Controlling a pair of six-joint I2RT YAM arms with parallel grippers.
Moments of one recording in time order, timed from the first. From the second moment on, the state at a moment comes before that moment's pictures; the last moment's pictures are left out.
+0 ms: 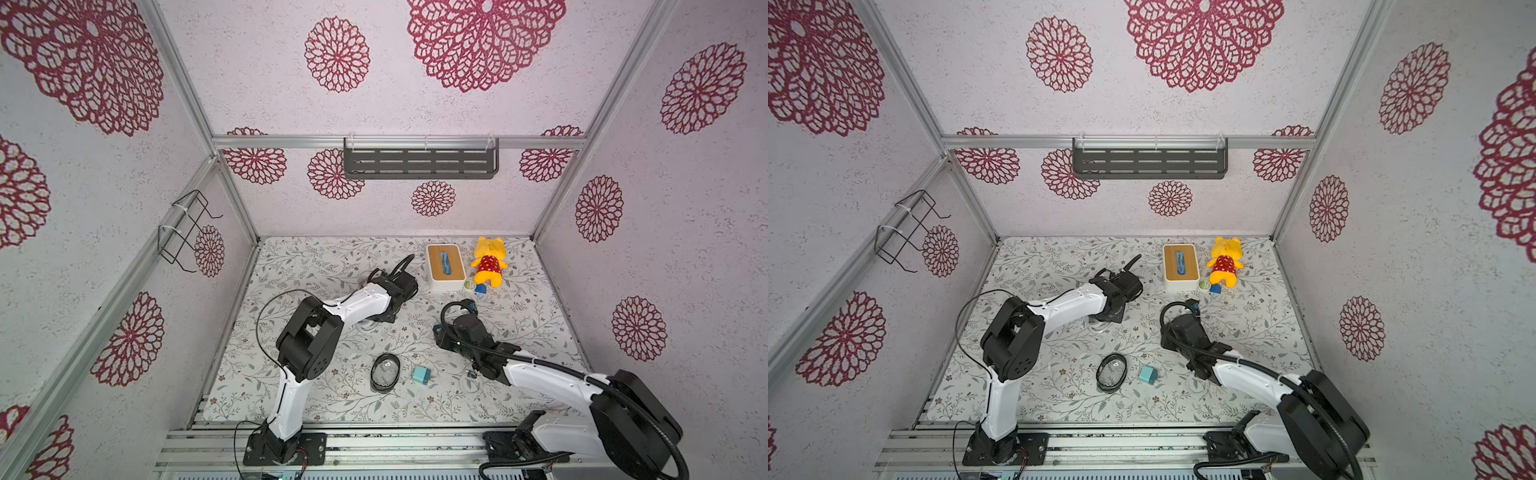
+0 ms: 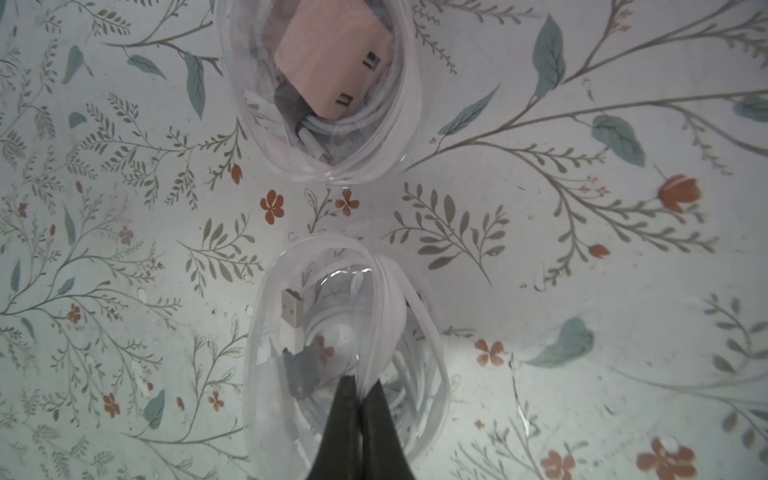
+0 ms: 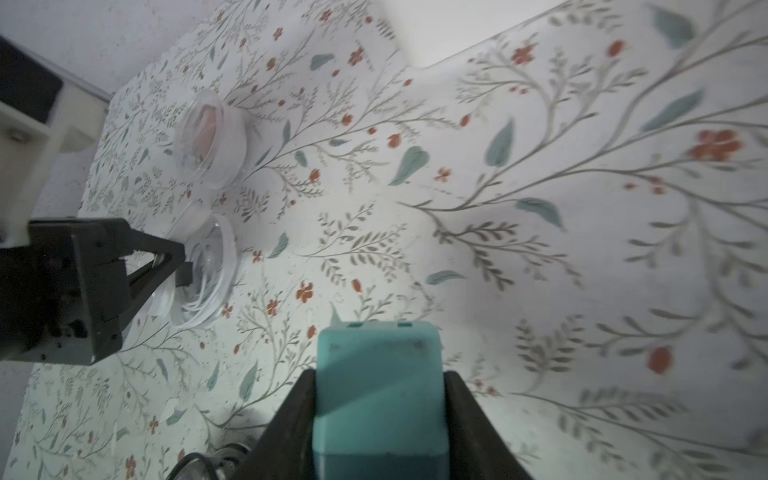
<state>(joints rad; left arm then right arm) -0.72 2.04 1.53 -0.86 -0.49 -0.55 0.74 1.31 0.58 0.05 0.15 0.82</state>
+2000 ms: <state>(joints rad) -0.51 1.63 0.96 -0.04 0.29 -0.66 0.80 1.78 0.93 0.18 0.06 0.87</state>
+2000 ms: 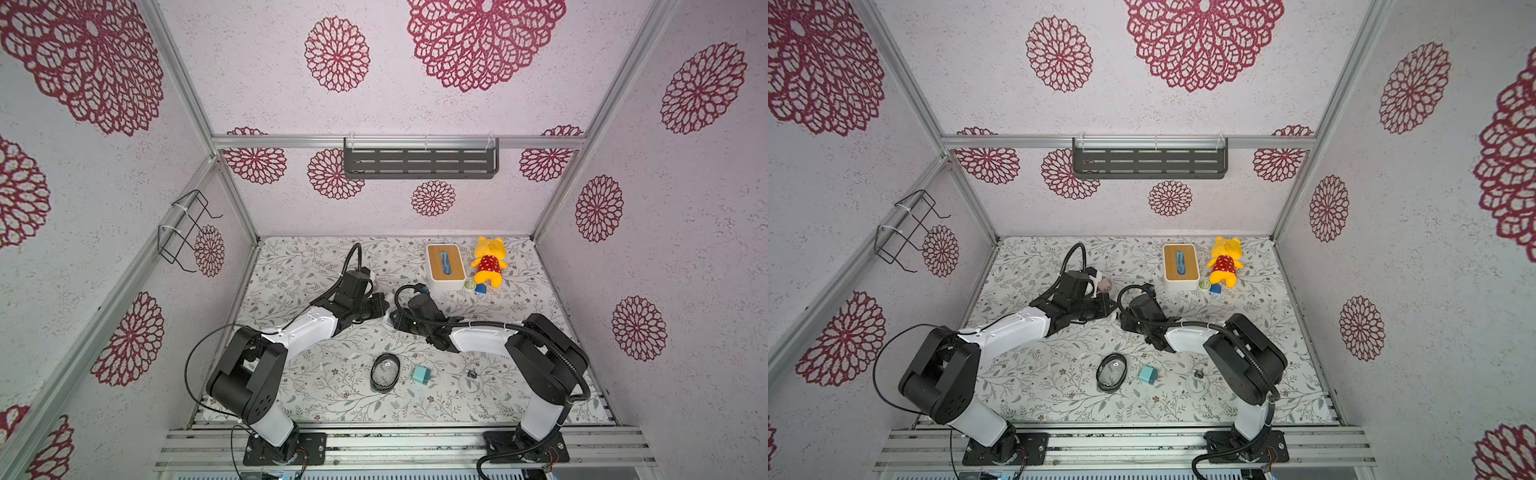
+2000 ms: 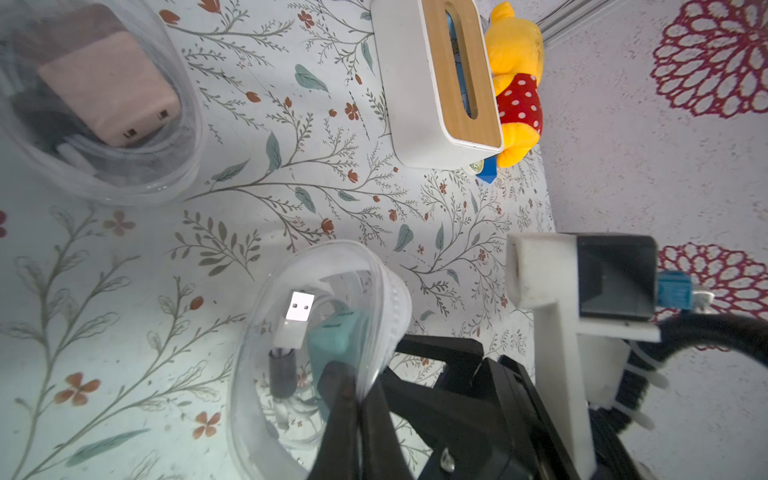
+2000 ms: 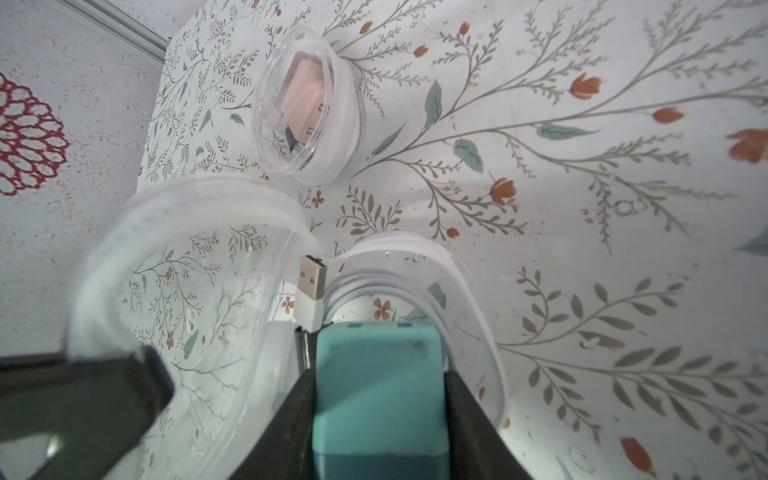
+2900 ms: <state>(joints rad) -0.50 1.72 0.97 0.05 0.37 -0.74 0.74 1.79 0.93 0.18 0.11 0.87</state>
